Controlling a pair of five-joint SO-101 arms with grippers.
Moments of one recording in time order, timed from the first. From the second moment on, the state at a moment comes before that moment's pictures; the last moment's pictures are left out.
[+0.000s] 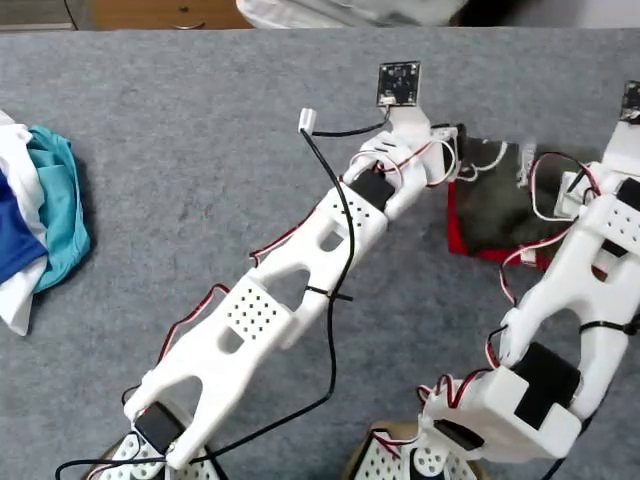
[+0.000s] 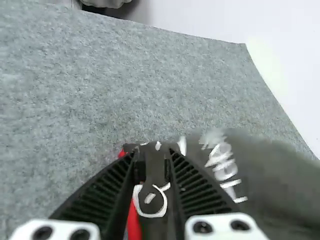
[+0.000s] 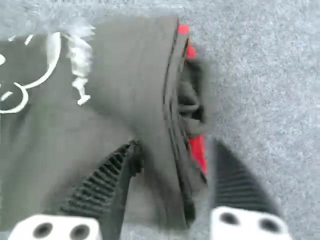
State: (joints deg) left arm 37.7 70.3 -75.3 31.3 23.9; right arm 33.8 -0.8 9.6 55.1 11.7
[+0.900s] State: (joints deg) left arm 26.4 70.2 -92.7 77.6 16.0; right arm 27.6 -13.0 9.6 74.3 19.9
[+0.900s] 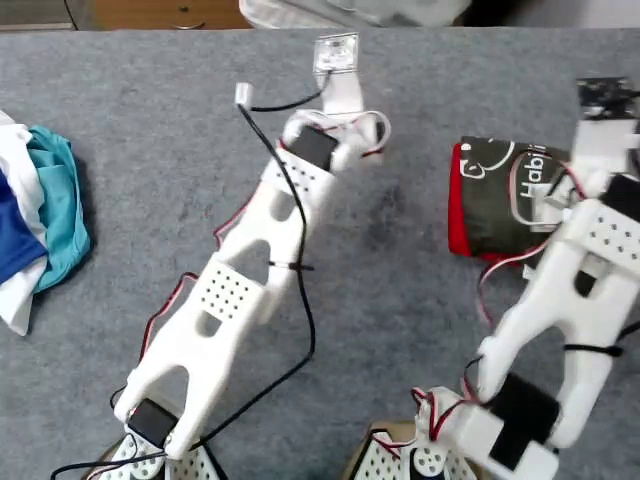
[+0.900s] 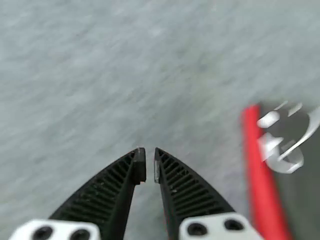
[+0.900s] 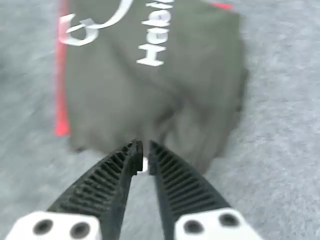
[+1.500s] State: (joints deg) left arm 0.5 47.9 -86.0 100.3 -2.1; right arm 15.3 -26.9 14.0 93.2 20.1
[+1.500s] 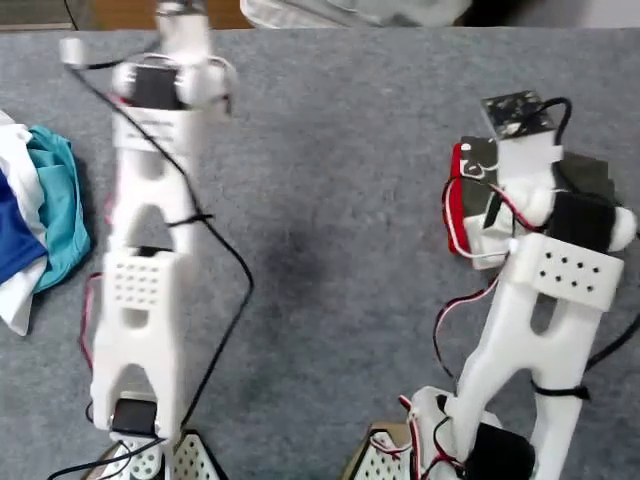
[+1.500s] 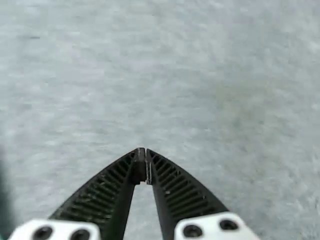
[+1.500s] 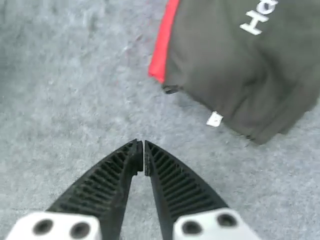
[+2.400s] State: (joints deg) left arm -54.7 -8.1 11.1 49.9 -18.7; right arm 6.2 -27.1 69.4 38.6 36.6
